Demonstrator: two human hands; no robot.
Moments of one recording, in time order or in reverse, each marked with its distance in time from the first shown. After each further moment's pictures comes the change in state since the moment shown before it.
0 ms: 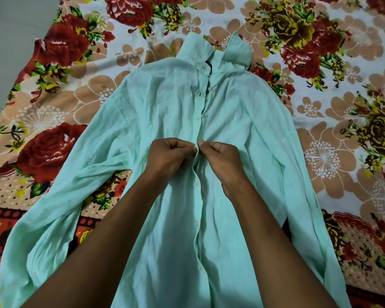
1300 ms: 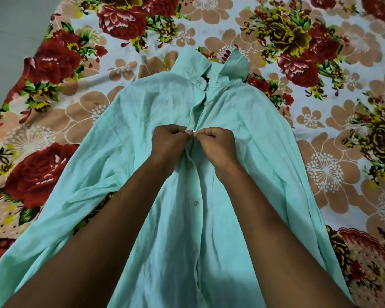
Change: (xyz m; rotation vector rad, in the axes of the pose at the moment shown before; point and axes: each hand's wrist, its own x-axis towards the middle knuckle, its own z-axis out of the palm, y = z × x) left_hand 0.071 0.034 0.021 0.036 0.096 0.042; right_hand 0.070 -0.034 0.014 -0.105 0.170 -0.039
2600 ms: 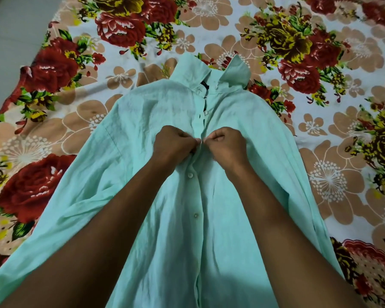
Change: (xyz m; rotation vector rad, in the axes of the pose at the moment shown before) left_hand 0.021 0.011 0.007 0.278 -0.041 0.045; right_hand 0.027 -0.004 -0.016 -0.204 0.045 -0.094
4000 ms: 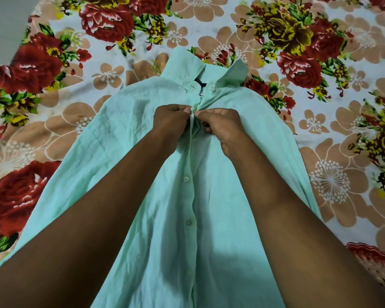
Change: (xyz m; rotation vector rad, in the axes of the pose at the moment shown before) left_hand 0.041 0.039 0.014 -0.325 0.028 -0.087; right_hand 0.054 -0.023 0.001 0.386 -0.146 0.185
